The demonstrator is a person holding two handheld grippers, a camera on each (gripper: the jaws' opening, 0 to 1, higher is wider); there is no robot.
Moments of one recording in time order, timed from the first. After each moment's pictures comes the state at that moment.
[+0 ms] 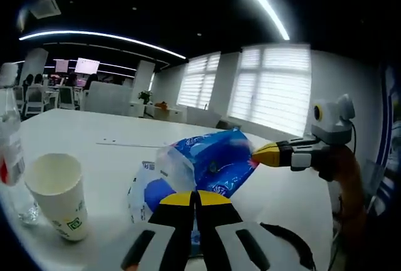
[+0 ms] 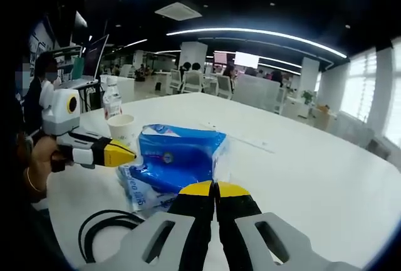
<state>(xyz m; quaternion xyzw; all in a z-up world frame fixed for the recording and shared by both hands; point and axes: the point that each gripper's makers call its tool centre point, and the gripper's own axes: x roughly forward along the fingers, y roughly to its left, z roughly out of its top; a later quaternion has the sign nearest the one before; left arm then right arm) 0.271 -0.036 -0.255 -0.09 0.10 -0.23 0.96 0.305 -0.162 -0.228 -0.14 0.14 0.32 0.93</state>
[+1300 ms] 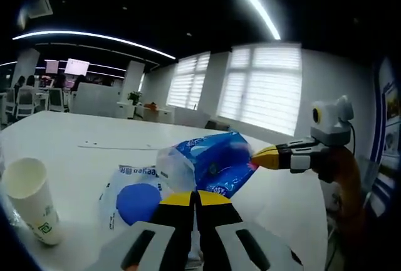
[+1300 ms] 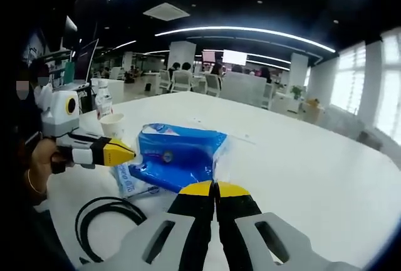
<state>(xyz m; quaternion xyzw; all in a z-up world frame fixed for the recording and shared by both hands) 0.273 -0.079 -0.249 -0.09 0.10 -0.27 0.95 0.298 -0.207 -0.229 -0.13 0.15 0.29 0.94</state>
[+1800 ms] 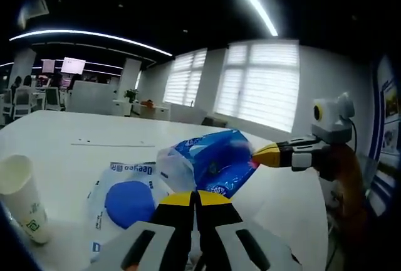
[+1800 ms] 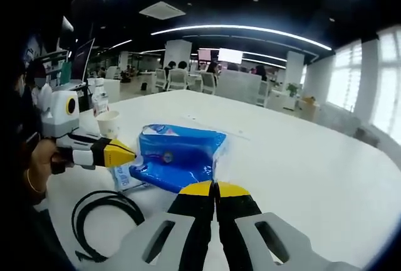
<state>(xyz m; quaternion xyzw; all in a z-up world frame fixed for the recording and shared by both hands) 0.276 -0.097 -0.256 -0.08 0.11 -0.28 0.95 0.297 -0.226 -0.234 -0.13 0.16 0.27 0.94</state>
